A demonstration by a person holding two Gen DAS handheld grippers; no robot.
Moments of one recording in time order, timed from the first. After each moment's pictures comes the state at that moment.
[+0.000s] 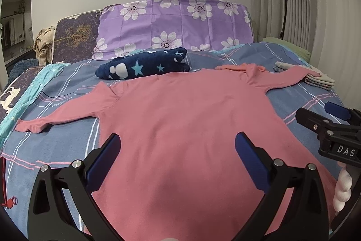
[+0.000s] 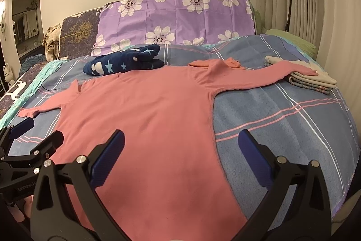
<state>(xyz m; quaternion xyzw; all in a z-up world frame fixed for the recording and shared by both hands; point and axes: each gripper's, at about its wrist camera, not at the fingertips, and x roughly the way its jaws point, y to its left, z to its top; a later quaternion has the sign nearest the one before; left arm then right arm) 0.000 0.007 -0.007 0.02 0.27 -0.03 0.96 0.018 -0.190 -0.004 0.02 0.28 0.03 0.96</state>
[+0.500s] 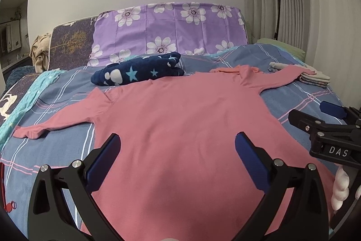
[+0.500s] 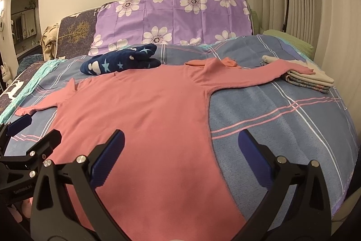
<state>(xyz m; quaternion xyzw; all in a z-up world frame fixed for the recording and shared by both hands) -0.005 -0.003 -0.012 0.03 0.25 -0.04 0.97 0.015 -0.193 -0.010 0.02 0.27 0.02 0.96</state>
